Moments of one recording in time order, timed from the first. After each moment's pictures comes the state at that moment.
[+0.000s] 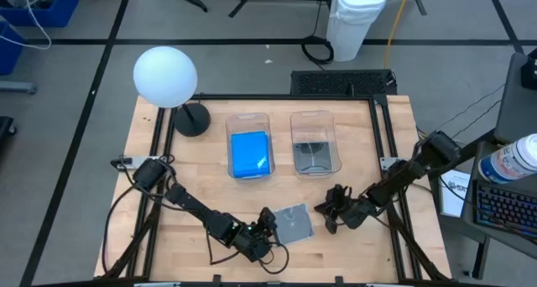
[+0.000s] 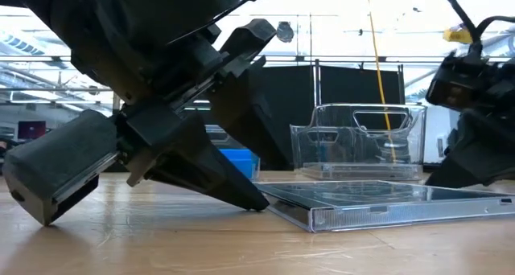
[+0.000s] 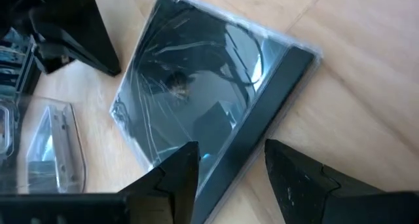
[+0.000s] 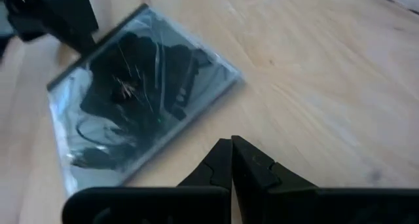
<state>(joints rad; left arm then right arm) -0.57 2.16 1.26 -0.05 -0.53 0.42 0.66 1.64 0.33 0.52 0.53 1.00</state>
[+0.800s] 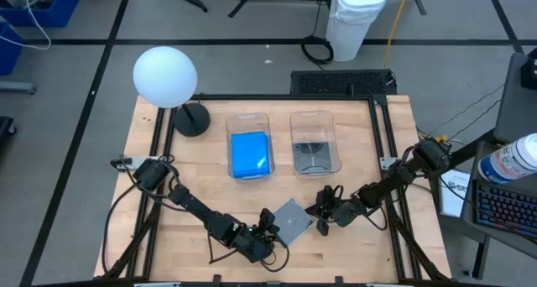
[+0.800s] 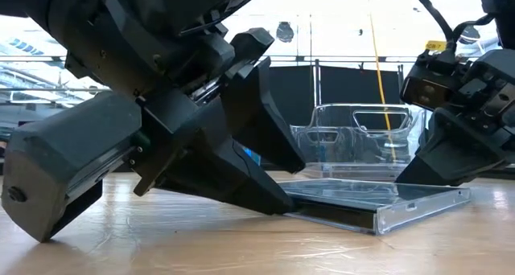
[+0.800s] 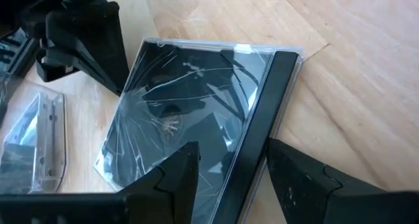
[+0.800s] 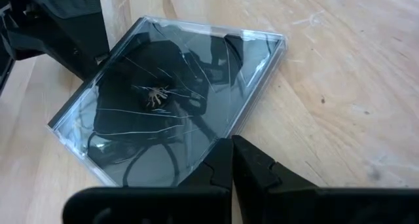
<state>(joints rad) -0.54 2.18 1.25 0.09 -0.57 0.31 0.60 1.78 0.41 0.65 0.42 0.88</state>
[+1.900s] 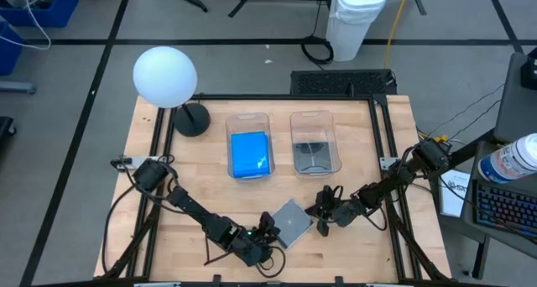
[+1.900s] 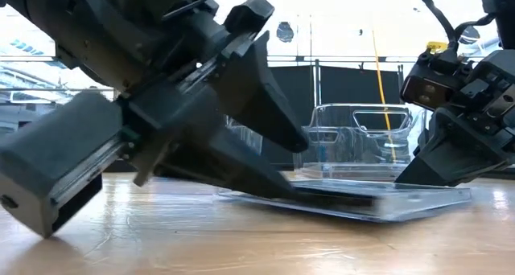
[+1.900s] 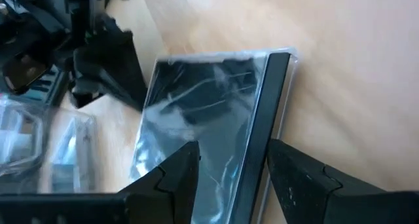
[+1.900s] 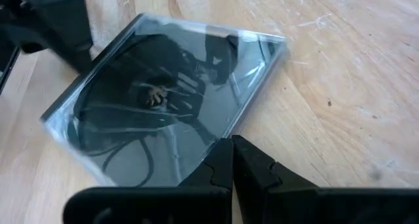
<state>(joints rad) -0.57 2.15 1.25 0.13 -0.64 0.47 0.62 1.79 0.42 0.67 0.42 0.85</state>
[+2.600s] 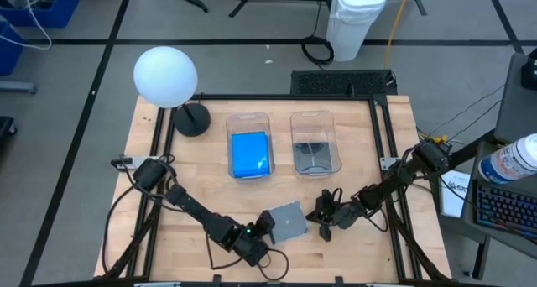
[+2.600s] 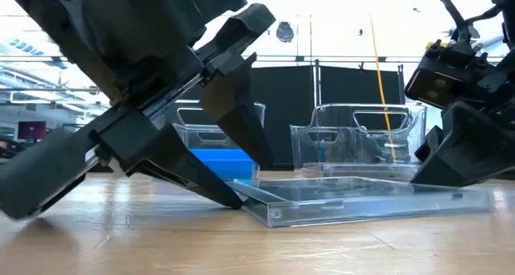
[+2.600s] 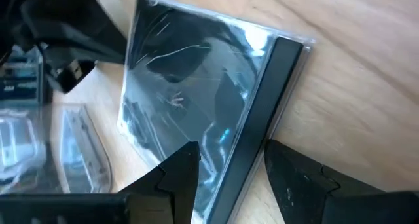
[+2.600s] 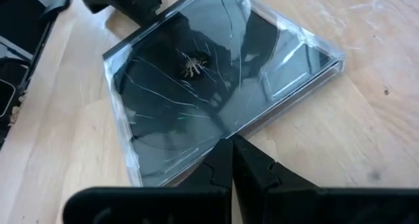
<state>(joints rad) -0.56 2.19 1.30 -0.16 -0.62 0.56 0.62 1.80 0.44 0.69 0.36 0.81</state>
